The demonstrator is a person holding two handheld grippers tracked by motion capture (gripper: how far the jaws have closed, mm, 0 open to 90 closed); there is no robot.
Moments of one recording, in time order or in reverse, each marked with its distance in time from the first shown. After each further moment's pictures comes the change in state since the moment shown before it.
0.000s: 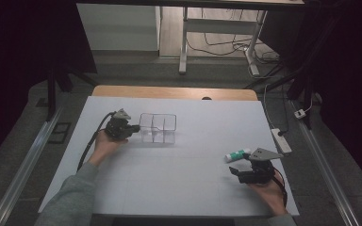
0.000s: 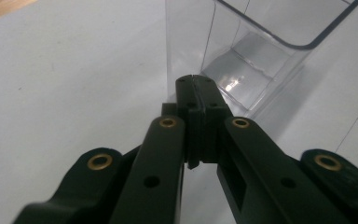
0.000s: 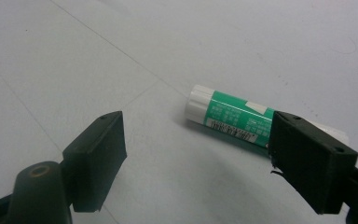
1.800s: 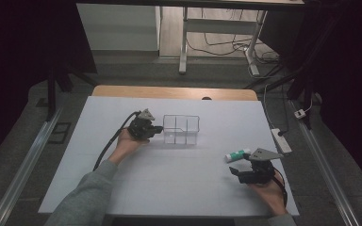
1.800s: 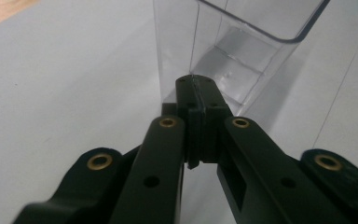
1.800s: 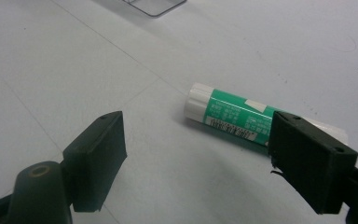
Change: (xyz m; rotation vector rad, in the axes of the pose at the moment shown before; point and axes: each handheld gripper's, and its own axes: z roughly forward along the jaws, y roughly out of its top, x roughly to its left) left arm -0.044 0.038 0.037 -0.016 -0.090 0.100; right arm 0.000 0.000 -0.001 0.002 0.000 0.003
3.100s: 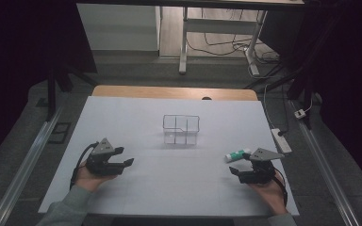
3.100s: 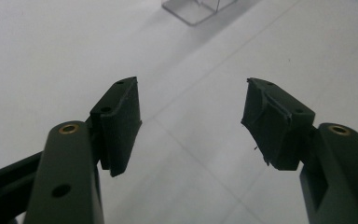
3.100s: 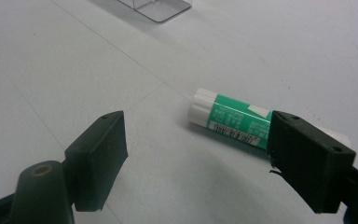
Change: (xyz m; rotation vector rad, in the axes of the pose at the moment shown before) left arm -0.054 -0.111 -0.116 -0.043 0.094 -0.104; right arm -0.001 0.001 -0.002 -0.011 0.017 -0.006
